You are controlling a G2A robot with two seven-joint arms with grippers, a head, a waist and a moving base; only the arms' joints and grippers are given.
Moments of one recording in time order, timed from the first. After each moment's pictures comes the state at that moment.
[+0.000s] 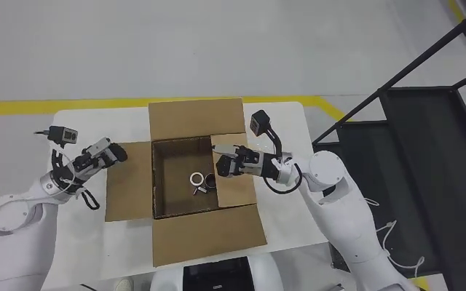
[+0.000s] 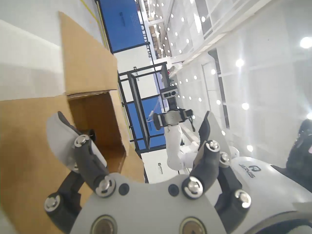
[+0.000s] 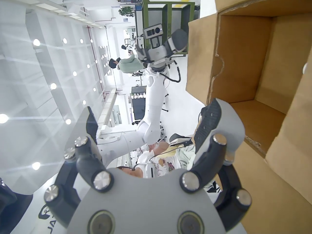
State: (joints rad) left arm 1.36 -1.02 -1.66 -1.51 -0.55 -0.36 -1.12; right arm -1.32 -1.23 1.30 -1.86 0.30 0.20 0.94
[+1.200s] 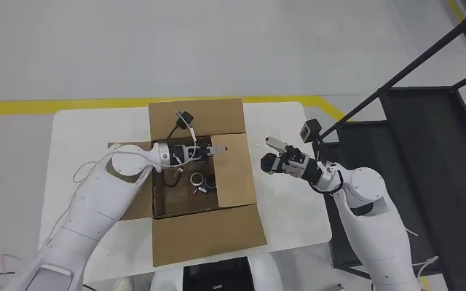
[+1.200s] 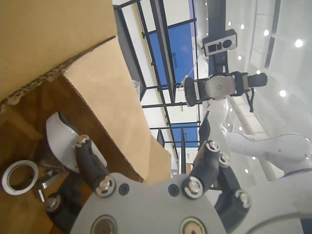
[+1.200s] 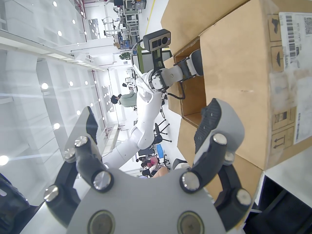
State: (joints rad) left arm 0.84 -1.17 -0.85 -1.22 -0.19 -0.32 -0.93; right arm -1.54 -1.17 1.58 -1.89 0.37 0.15 0.90
